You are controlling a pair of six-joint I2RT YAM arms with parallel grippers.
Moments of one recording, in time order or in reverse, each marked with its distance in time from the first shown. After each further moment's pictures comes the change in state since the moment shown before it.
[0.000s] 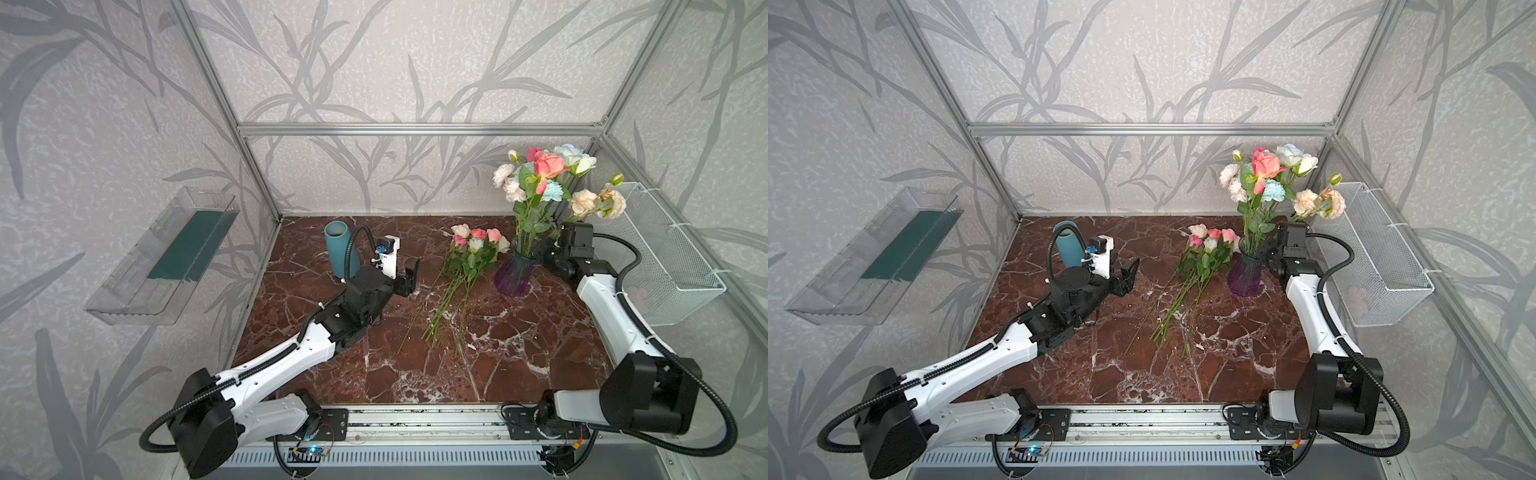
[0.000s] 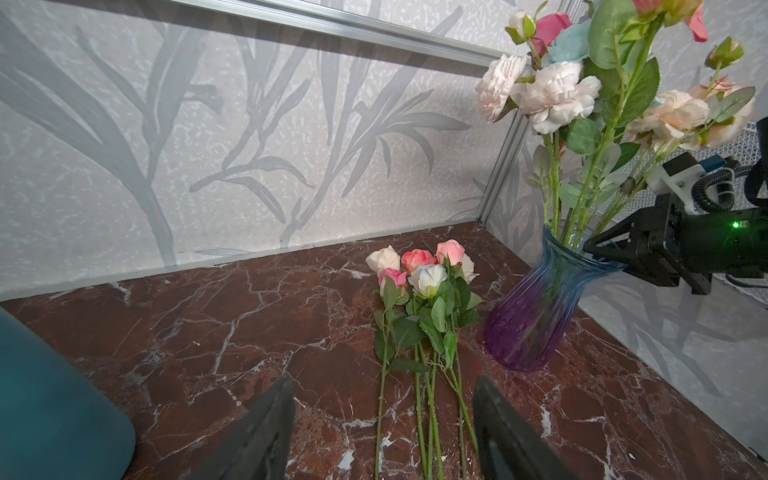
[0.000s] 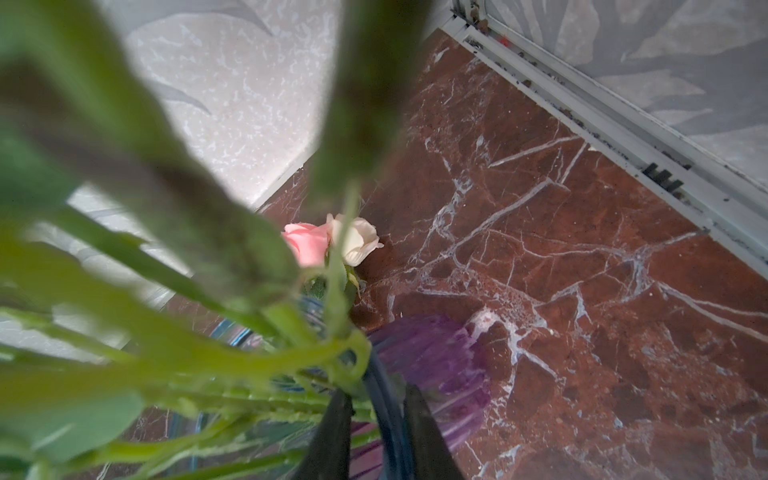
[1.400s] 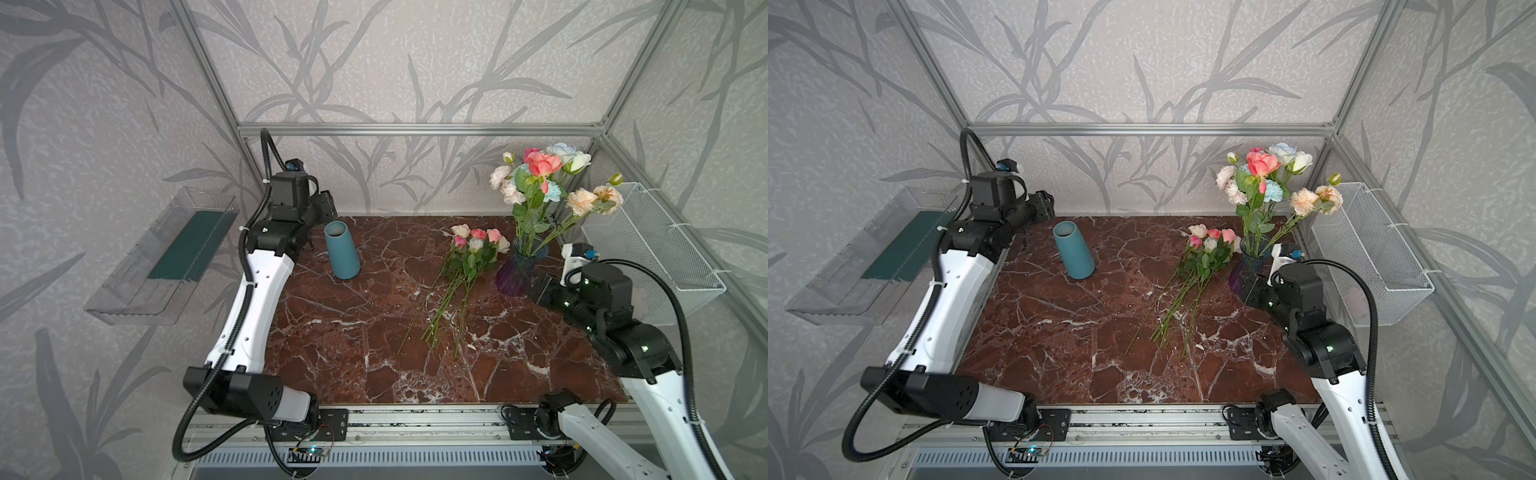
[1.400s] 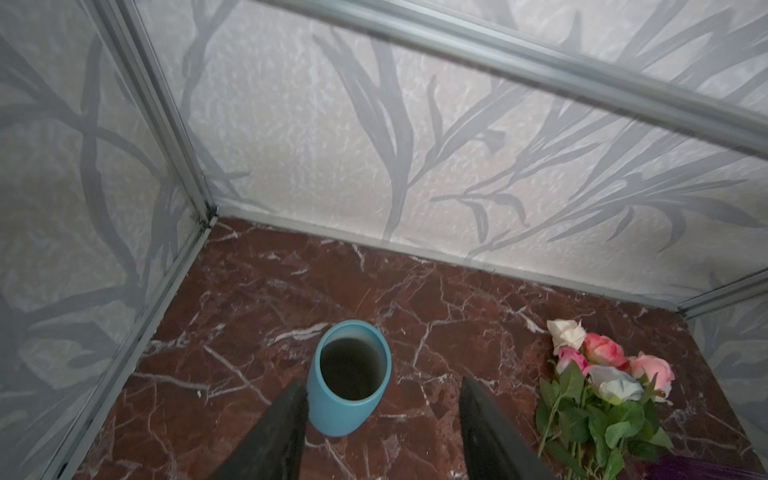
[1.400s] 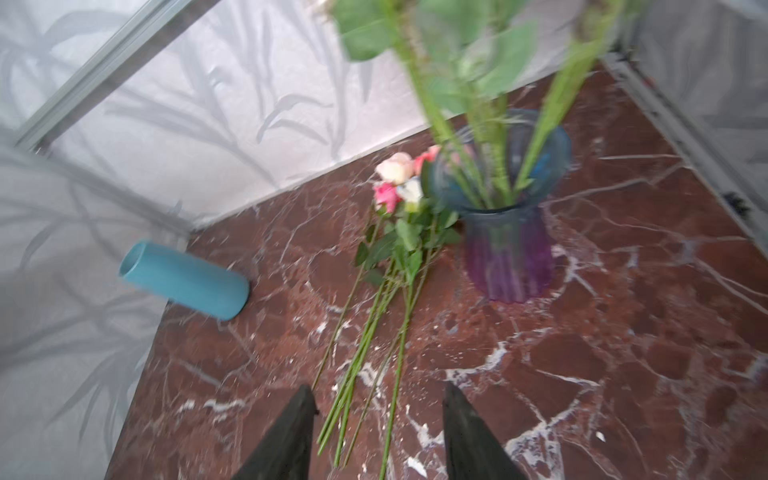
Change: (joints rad) left arm 0.671 0.342 0.935 -0.966 0.220 -0.076; right arm 0.433 -0.585 -0.010 -0.391 0.011 -0.099
